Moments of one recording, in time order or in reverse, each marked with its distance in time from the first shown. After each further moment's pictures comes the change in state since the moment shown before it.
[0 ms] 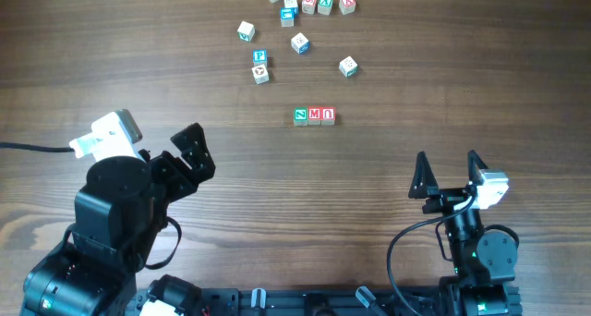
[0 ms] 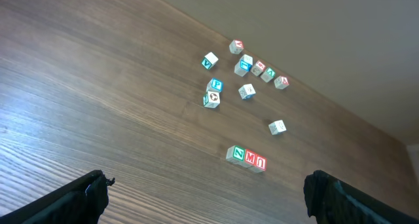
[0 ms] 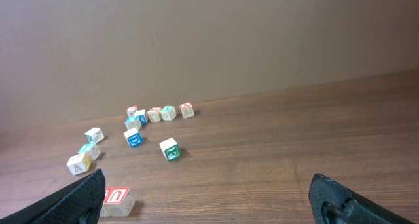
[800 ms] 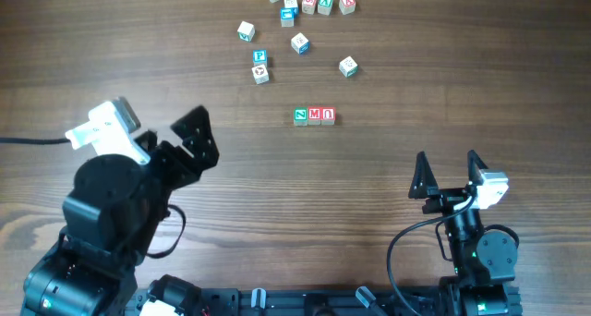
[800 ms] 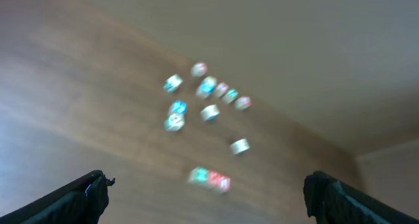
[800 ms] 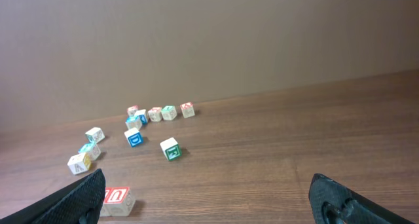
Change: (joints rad) left arm 0.000 0.003 0.000 0.175 0.055 0.004; right arm 0.000 0.000 0.000 0.000 -0.003 0.000
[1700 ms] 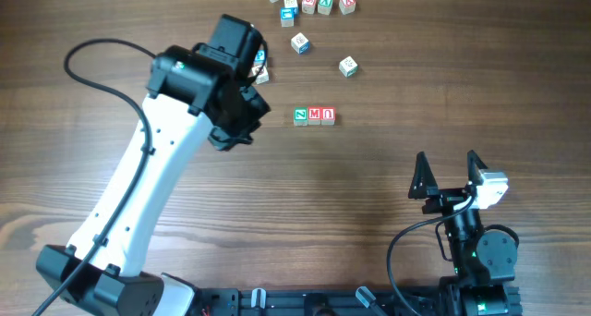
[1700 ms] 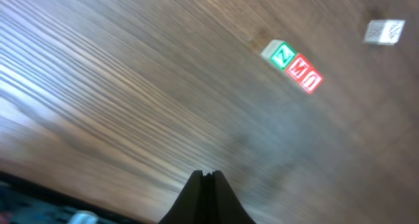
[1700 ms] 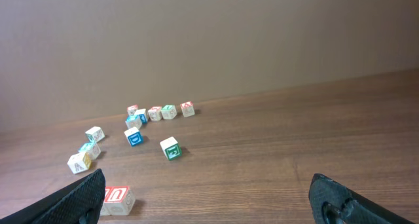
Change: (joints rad) left arm -0.036 0.840 0.484 -0.580 0.249 -0.374; right arm 0.000 0.000 0.000 -0.003 0.000 0.000
